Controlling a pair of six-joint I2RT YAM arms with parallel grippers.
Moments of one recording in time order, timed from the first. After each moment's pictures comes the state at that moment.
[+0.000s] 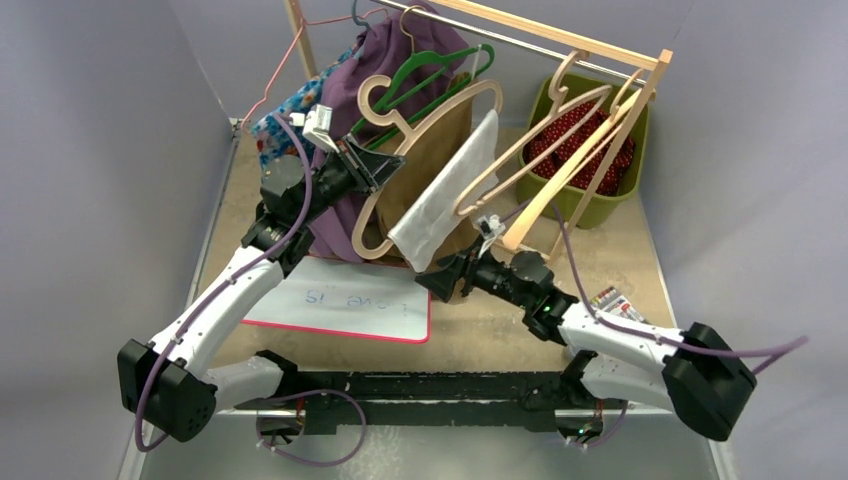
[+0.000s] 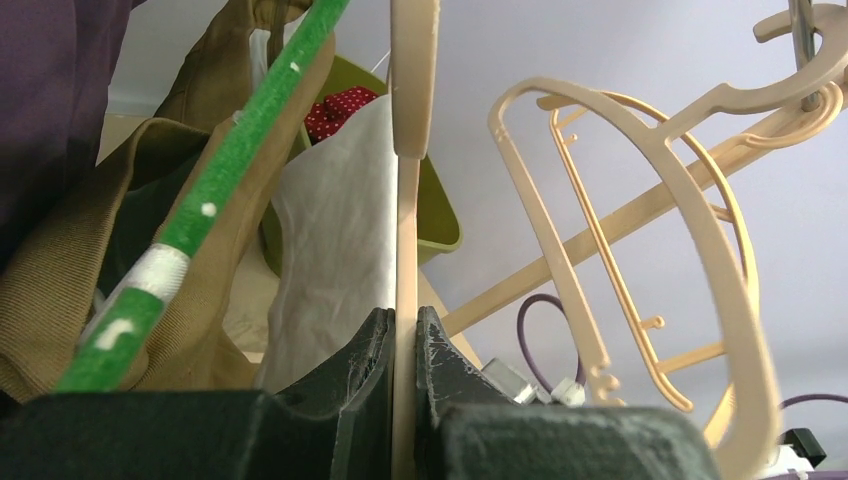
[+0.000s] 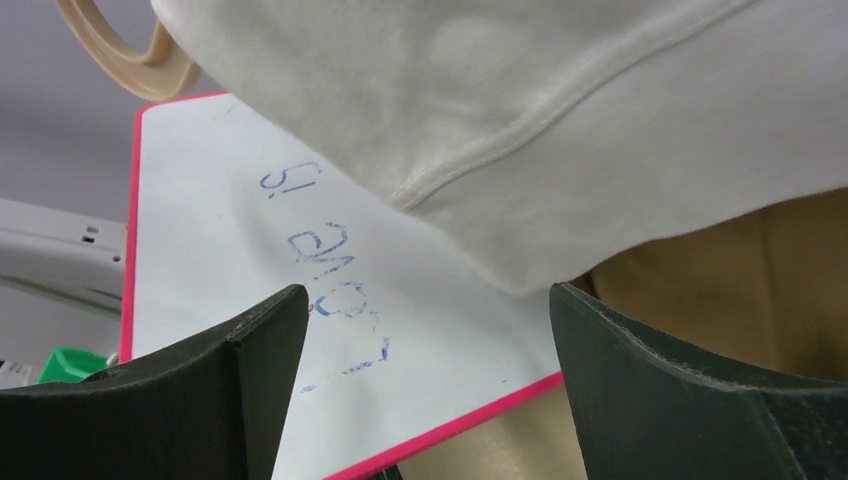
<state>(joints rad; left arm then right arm) -0.45 1.15 1.02 0.25 0.33 -0.81 0.78 1.06 0.41 0.59 -0.24 0.63</state>
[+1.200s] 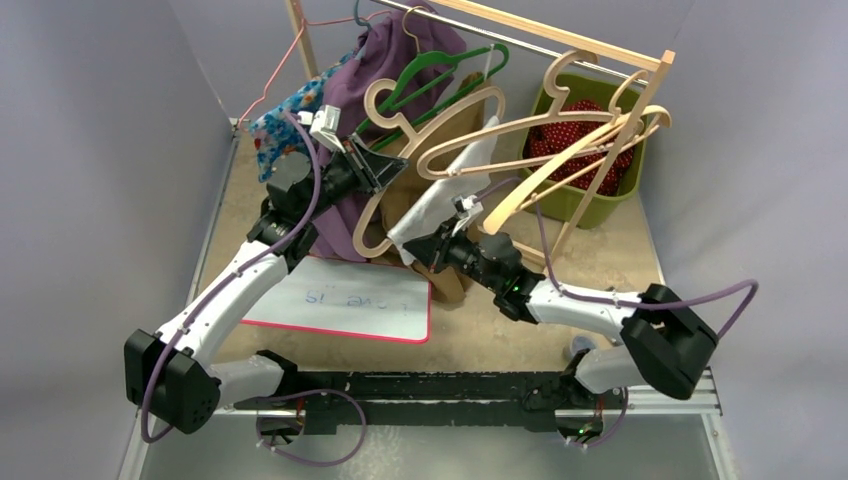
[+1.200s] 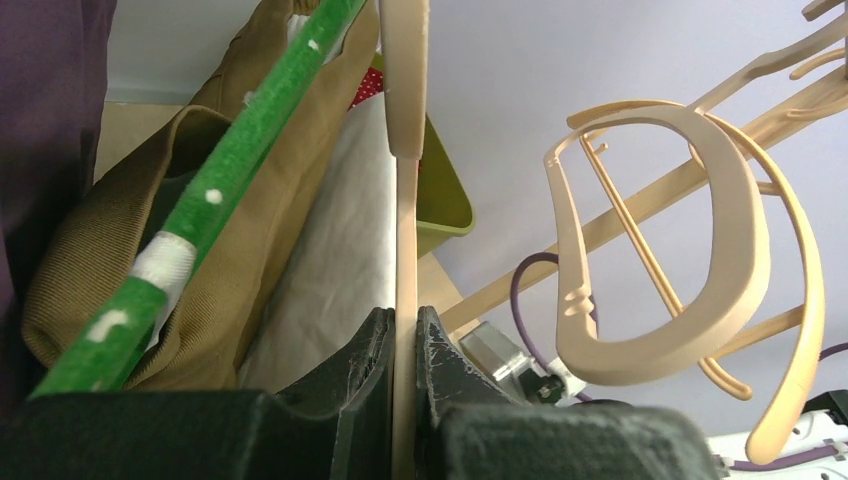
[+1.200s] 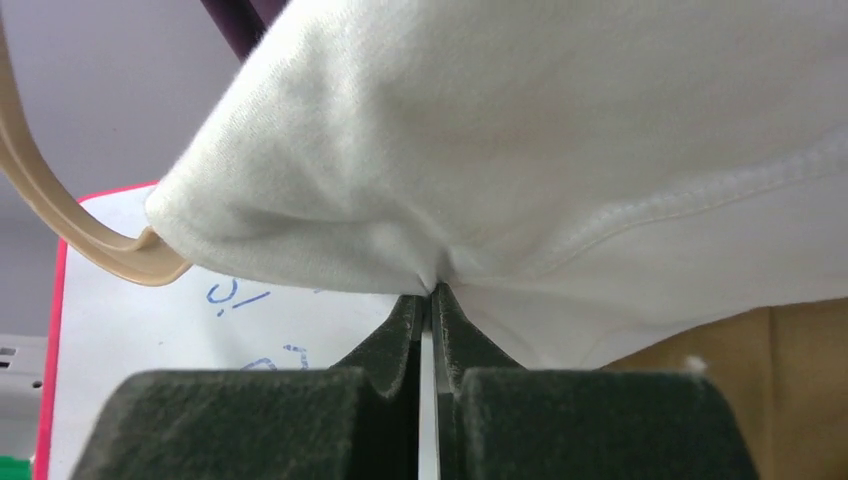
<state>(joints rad) -0.44 1.19 1.02 0.26 0.38 -0.78 0.86 1.38 0.61 0.72 -0.05 0.59</state>
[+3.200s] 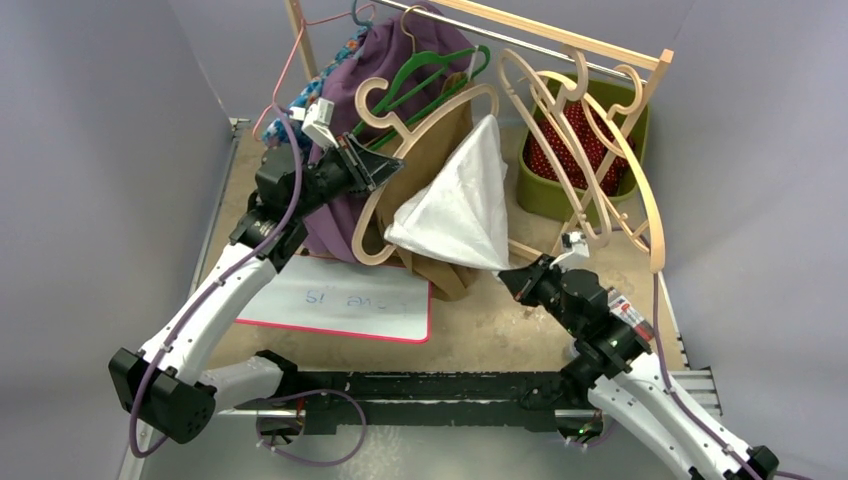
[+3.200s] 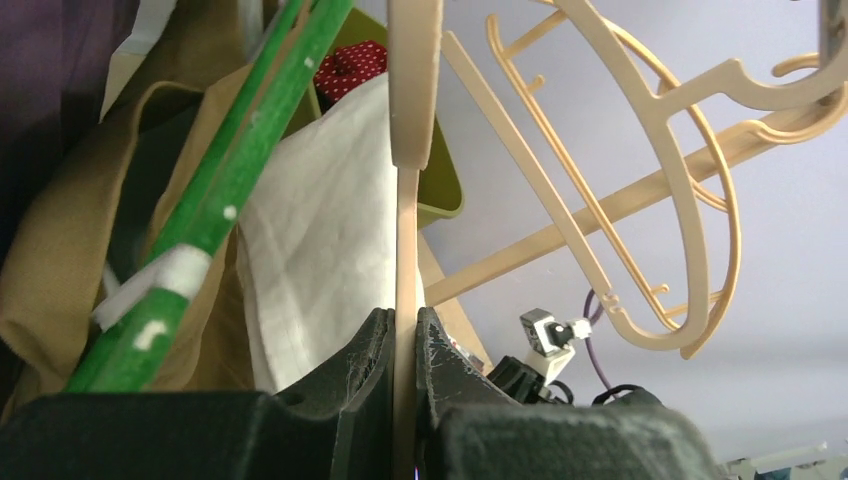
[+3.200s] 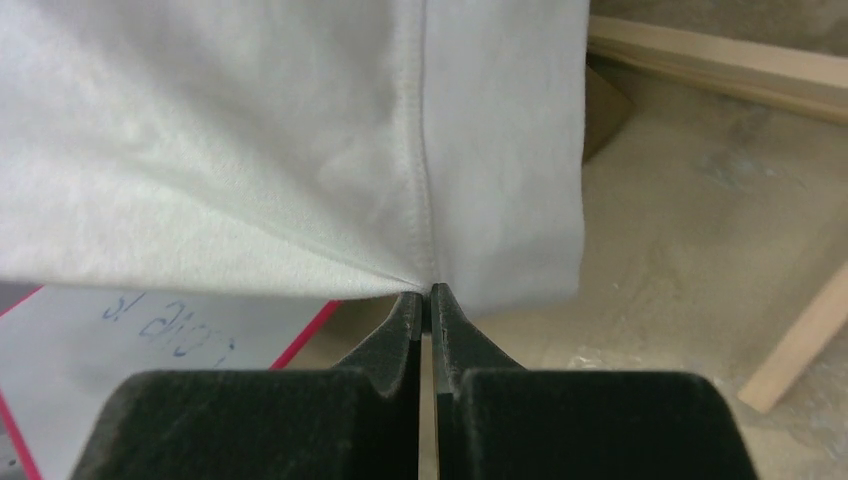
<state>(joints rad) -0.45 1.15 1.14 0.00 0.35 -0.81 0.61 0.44 0.39 -0.27 0.10 0.79</state>
